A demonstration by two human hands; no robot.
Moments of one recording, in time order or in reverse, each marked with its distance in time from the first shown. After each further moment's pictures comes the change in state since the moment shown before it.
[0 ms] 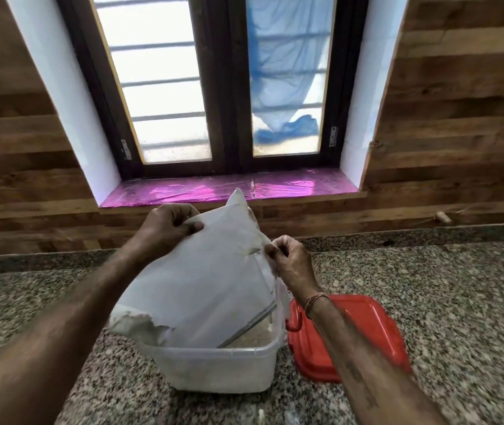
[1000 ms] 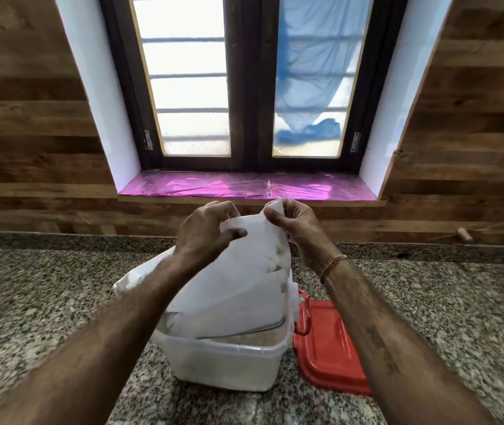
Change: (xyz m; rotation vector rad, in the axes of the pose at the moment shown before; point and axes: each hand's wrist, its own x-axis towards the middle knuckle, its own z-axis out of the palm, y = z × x) left_hand -0.020 0.028 0.040 0.244 0.231 0.103; right_hand 0.034 -0.090 0.001 0.252 -0.338 0.050
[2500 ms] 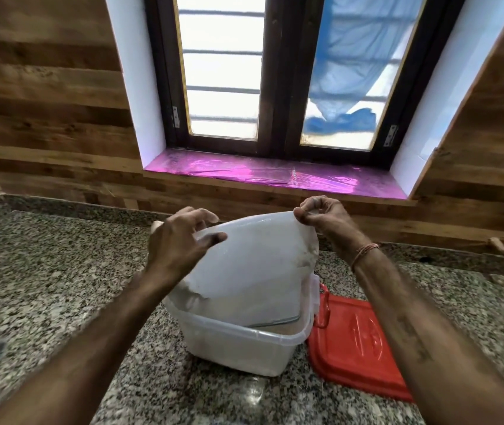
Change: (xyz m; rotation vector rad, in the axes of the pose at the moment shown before) left_hand -0.058 -0.066 -0.026 0.089 0.158 -0.155; right_hand 0.024 0.021 -0.019 -0.162 -0.020 0.060
